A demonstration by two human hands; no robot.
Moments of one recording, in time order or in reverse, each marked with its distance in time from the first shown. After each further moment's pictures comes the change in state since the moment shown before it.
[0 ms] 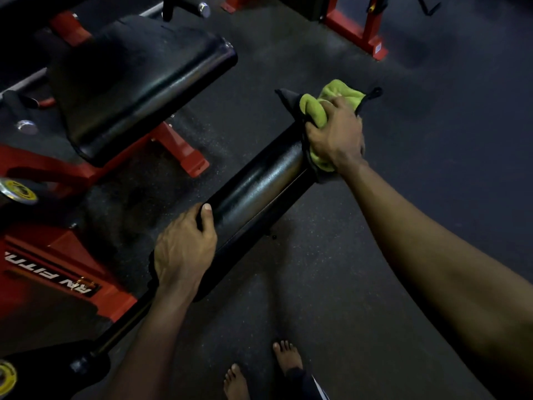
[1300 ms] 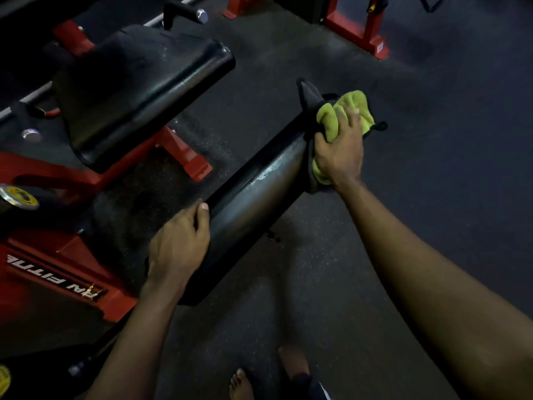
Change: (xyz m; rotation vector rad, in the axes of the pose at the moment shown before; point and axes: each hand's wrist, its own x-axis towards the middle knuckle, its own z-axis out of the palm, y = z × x) left_hand 0.006 0.009 -0.015 -0.025 -0.023 0.053; right_hand -0.031 0.025 0.018 0.296 0.159 0.136
